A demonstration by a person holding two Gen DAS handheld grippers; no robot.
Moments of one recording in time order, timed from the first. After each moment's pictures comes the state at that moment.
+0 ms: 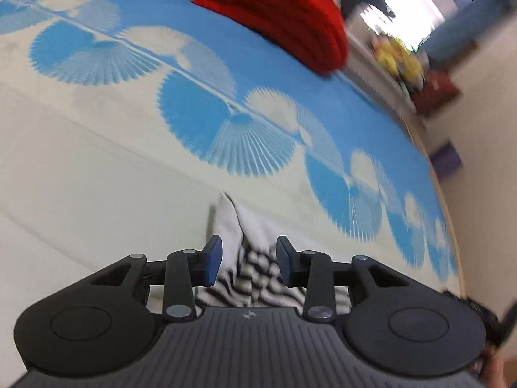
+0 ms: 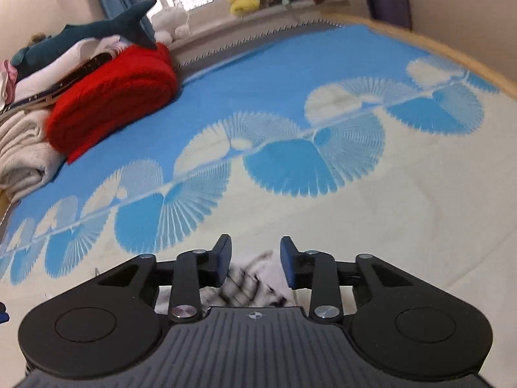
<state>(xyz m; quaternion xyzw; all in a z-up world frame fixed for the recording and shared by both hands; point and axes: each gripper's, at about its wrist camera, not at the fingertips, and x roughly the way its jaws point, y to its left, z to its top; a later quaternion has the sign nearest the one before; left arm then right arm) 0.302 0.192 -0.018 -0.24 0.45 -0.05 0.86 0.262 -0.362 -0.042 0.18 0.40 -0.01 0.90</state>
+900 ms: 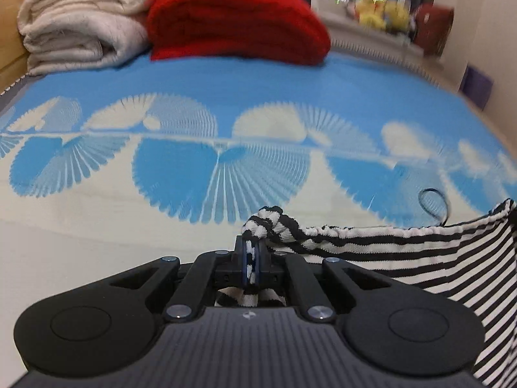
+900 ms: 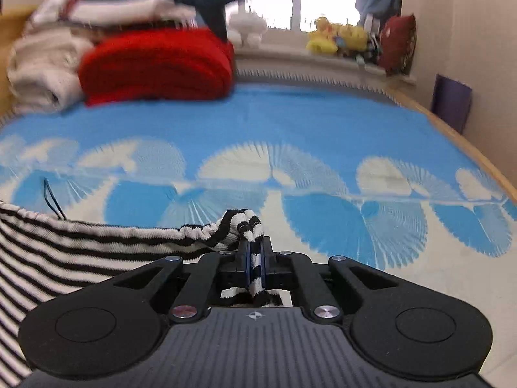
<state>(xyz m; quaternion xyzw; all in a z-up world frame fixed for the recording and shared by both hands) 0.364 0.107 -0.056 -0.02 0.40 0.01 0.91 0.321 -0.278 -0.066 -0.05 0.34 0.00 0.94</state>
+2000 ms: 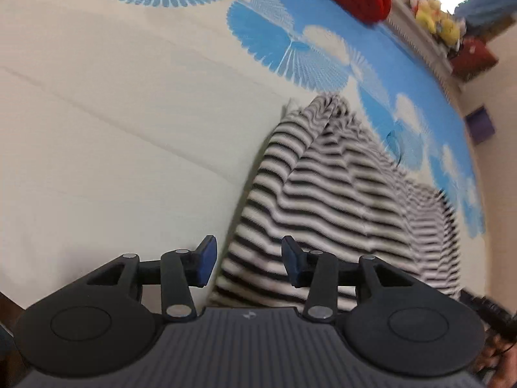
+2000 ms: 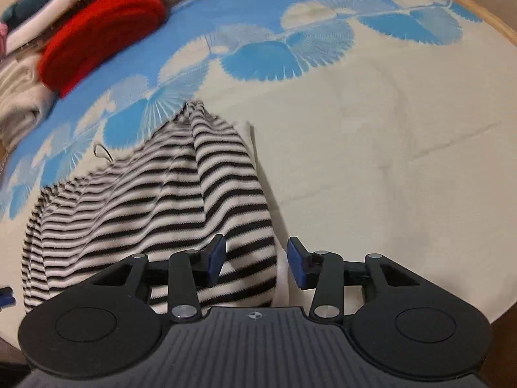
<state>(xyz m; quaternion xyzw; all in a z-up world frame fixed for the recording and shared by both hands) 0.213 0.211 -0.056 -0.23 0.55 0.01 0.81 0.180 -0.369 -0.065 0.15 0.49 -0.01 0.86</state>
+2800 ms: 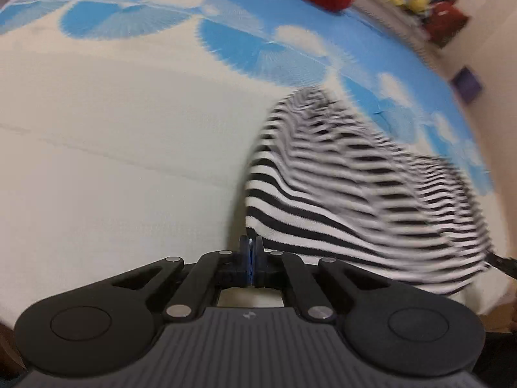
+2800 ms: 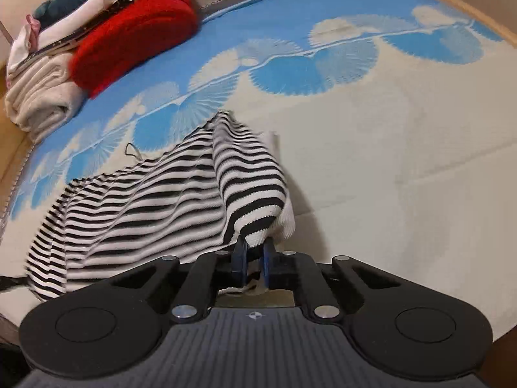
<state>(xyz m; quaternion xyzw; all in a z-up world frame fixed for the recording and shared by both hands) 0.207 0.217 -0.056 -0.15 0.53 -0.01 0.83 0.168 -0.381 -0.063 0.13 0.48 0.02 0.87</state>
